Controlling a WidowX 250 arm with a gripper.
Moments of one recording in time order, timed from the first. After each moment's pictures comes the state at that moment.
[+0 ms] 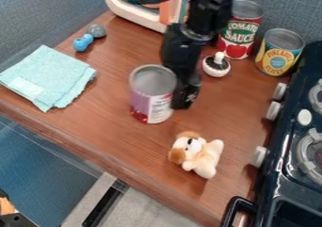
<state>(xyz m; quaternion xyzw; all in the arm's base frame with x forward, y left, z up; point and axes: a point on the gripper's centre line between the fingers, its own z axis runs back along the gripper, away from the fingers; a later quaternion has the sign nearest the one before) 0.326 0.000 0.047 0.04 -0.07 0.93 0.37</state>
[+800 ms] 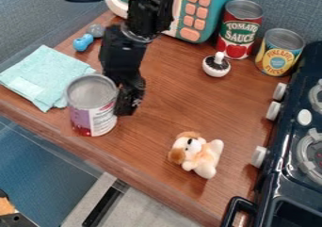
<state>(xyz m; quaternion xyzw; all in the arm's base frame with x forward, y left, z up) 0.265 0.050 0.048 0.11 -0.07 0.95 0.28</state>
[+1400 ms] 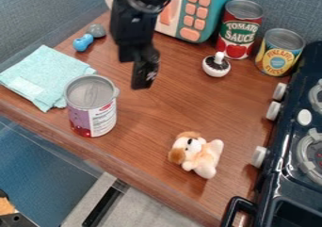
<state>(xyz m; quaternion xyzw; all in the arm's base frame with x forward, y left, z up) 0.296 0.039 0.087 0.02 -0.09 0.95 0.30</state>
